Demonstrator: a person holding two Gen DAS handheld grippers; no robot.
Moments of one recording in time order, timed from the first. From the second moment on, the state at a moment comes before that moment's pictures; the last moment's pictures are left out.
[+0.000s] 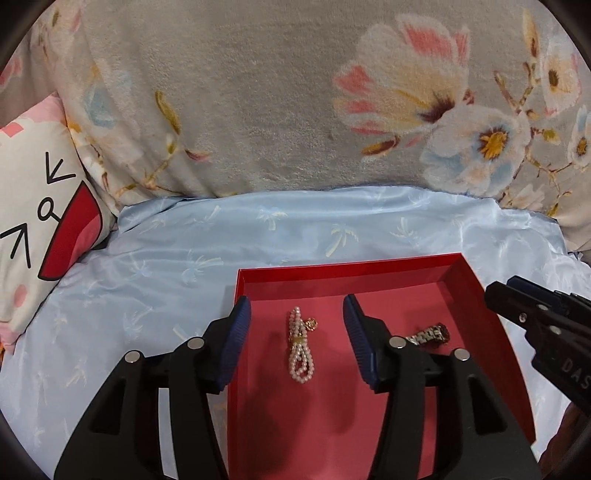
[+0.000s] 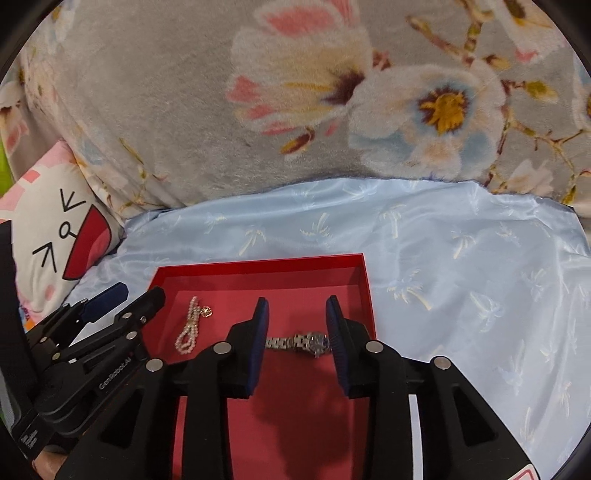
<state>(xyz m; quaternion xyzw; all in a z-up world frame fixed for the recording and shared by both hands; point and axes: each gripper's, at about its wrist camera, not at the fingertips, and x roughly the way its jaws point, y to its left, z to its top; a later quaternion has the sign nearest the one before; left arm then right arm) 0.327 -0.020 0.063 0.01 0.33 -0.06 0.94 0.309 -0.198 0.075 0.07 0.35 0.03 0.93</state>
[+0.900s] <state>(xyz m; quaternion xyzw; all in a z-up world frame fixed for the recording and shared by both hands) 0.059 0.004 0.023 0.00 0.38 -0.10 0.92 0.003 -0.230 0.009 0.12 0.40 0.00 0.91</state>
